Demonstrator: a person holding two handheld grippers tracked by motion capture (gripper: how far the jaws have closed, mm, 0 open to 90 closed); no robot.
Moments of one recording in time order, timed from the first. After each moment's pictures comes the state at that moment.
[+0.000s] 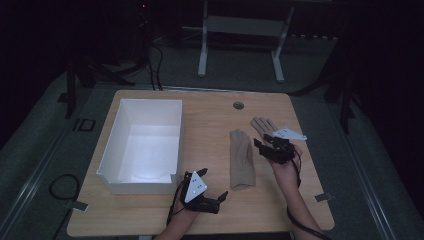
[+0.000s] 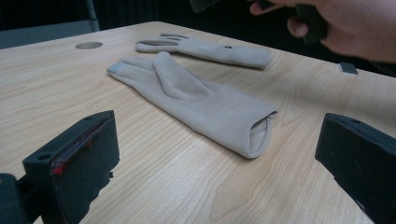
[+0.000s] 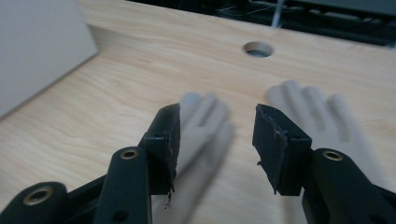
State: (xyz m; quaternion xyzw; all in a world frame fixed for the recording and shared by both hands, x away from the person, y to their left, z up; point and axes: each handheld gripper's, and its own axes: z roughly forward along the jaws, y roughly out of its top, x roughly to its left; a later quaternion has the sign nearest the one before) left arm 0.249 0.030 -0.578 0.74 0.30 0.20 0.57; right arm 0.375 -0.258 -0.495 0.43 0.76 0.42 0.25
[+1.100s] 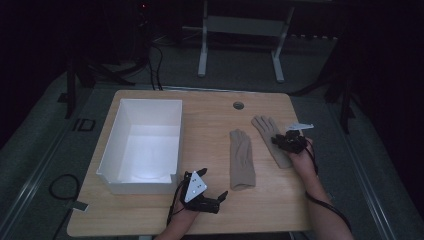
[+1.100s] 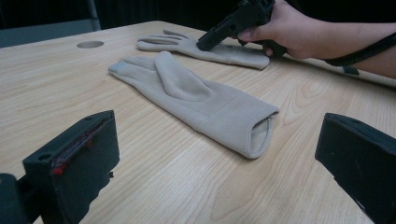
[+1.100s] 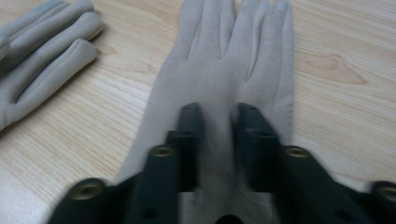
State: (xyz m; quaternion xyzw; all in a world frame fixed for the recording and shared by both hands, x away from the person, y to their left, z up) left arm 0.249 0.030 -0.578 0.73 0.30 0.20 0.57; right arm 0.459 -0.344 -0.558 0.43 0.81 0.35 0.21
